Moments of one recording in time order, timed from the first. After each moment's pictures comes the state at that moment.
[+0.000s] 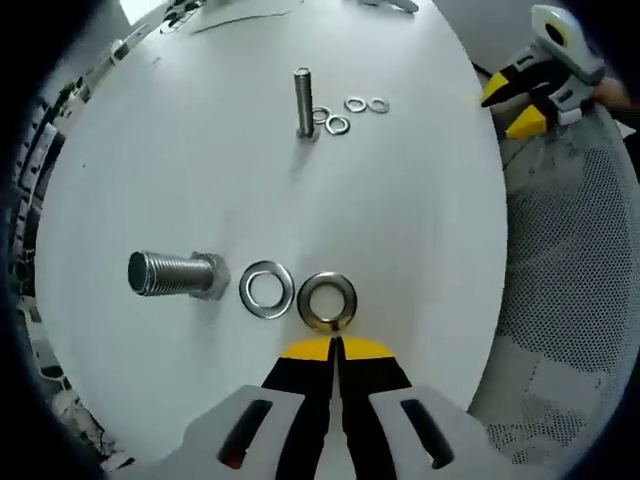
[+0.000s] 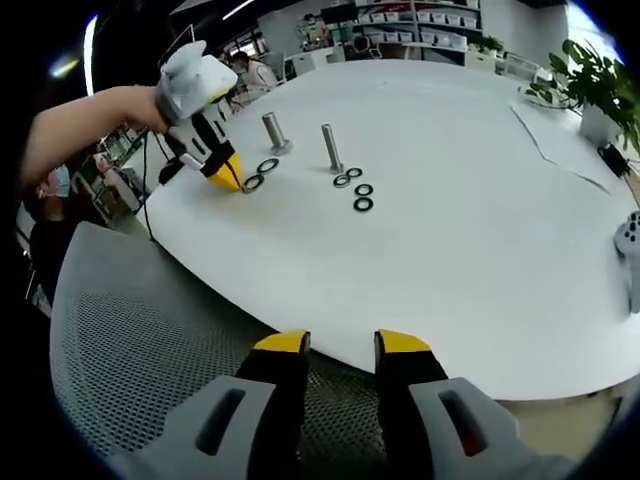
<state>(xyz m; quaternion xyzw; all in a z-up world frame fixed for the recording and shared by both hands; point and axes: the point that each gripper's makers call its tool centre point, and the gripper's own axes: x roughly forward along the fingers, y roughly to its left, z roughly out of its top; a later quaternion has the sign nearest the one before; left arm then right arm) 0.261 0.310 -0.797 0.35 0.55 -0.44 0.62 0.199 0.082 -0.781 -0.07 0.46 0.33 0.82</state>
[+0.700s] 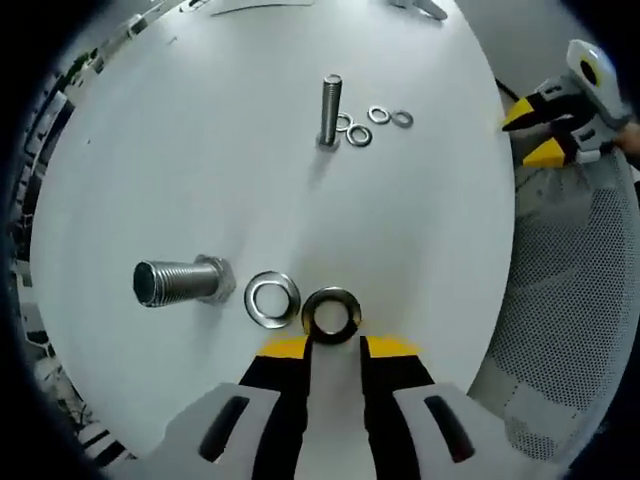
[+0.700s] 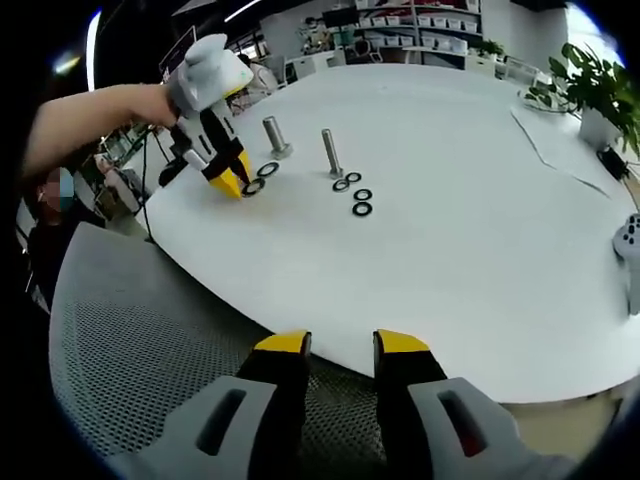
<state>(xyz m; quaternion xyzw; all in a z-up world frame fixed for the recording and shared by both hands) 0.268 0.299 -0.795 0.29 0.59 -0.38 0.65 0.202 0.081 -0.779 -0.06 0.45 0.32 0.83</state>
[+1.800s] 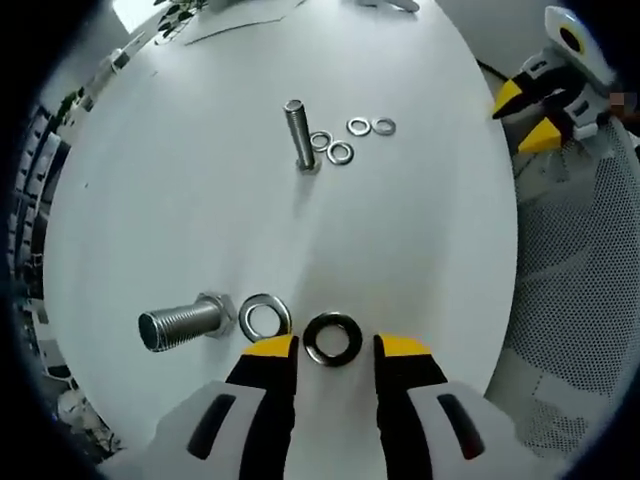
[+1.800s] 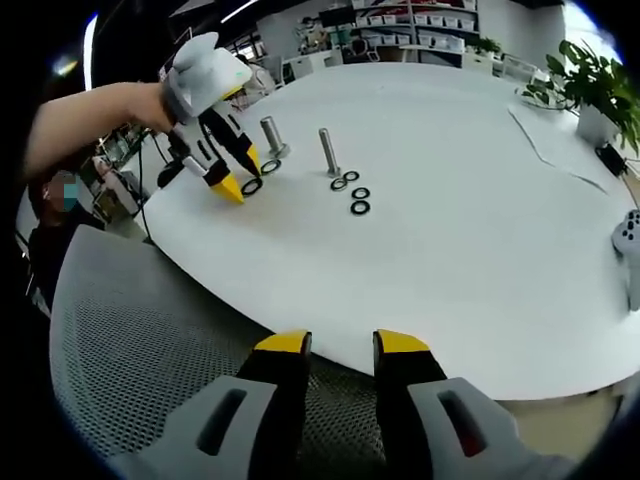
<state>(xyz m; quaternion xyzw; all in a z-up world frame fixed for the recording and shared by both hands) 0.275 0.288 -0.796 0.34 0.55 -0.40 0.65 0.201 0.079 -0.780 -0.06 0.45 0.32 0.83</state>
